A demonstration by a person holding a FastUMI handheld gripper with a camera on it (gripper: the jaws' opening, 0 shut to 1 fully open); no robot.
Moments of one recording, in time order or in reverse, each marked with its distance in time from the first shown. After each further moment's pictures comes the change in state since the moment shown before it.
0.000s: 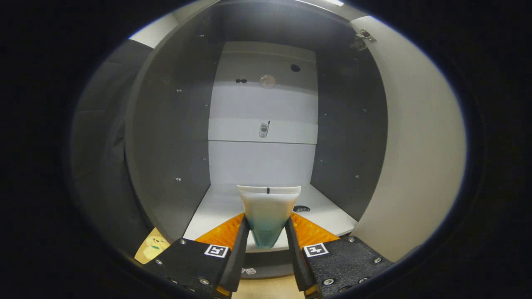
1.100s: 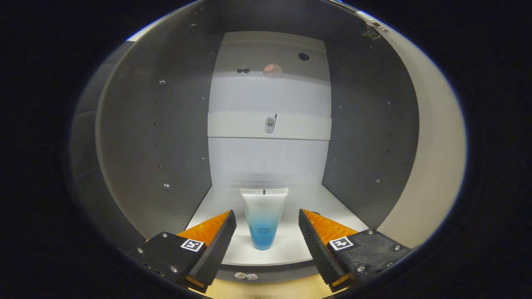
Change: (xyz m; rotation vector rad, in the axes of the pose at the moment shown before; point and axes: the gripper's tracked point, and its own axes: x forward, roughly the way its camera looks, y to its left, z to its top) arm 0.022 0.000 0.009 -0.037 0.017 0.074
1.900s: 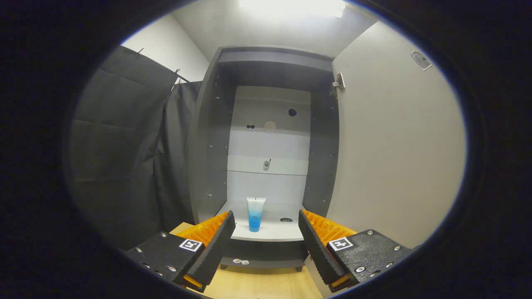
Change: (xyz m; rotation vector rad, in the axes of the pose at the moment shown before) arm -0.209 -0.041 0.041 -0.010 -0.201 0.063
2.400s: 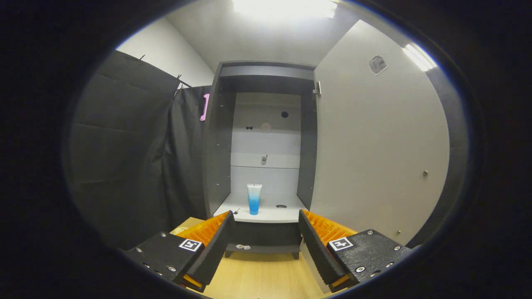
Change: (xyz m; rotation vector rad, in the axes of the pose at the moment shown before) arm -0.103 -0.019 -0.018 0.028 0.004 -0.004
